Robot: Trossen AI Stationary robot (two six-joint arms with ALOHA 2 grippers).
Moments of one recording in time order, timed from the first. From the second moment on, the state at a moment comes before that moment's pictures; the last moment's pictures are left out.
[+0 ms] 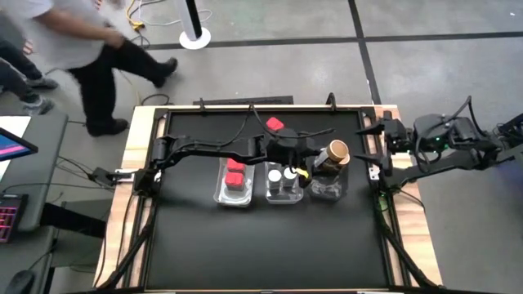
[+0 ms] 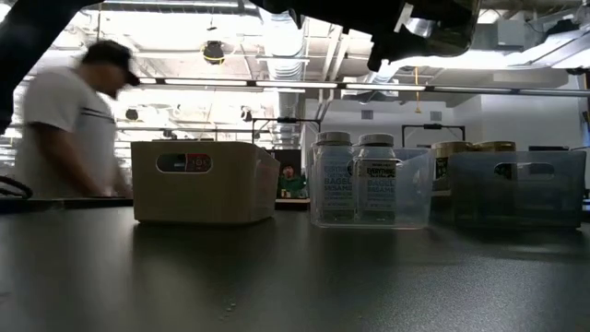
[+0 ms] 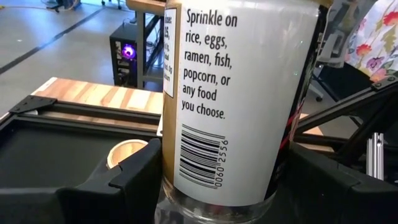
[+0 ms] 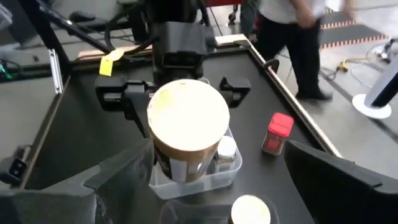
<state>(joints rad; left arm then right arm) 0.06 2.10 1.86 0.05 0.09 -0.14 0.12 0.64 1.19 -0.98 0.29 0.14</state>
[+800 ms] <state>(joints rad) 0.04 2.10 1.86 0.01 0.08 -0.08 -0.04 1.10 1.54 -1.29 0.02 -0.11</state>
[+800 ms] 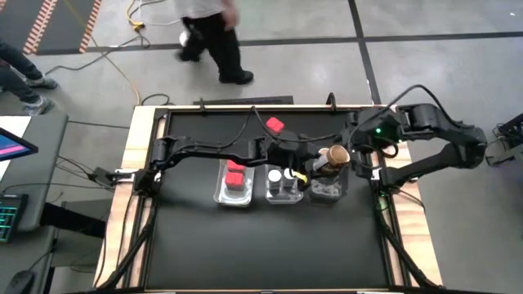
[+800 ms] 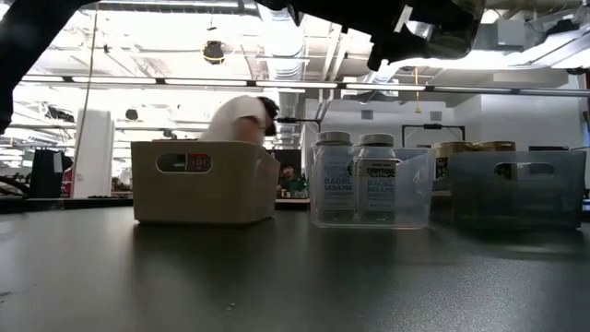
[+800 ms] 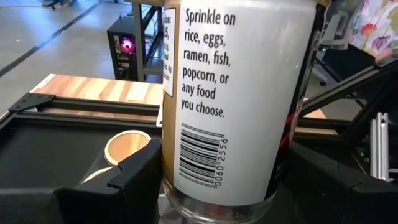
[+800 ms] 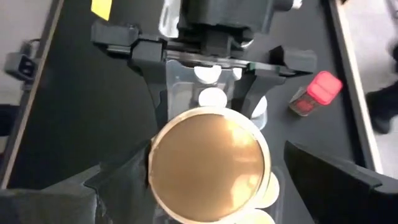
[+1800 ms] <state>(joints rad) 0.03 2.10 1.86 -0.02 0.08 -0.10 -0.06 1.16 1.54 -1.38 -0.06 -0.12</state>
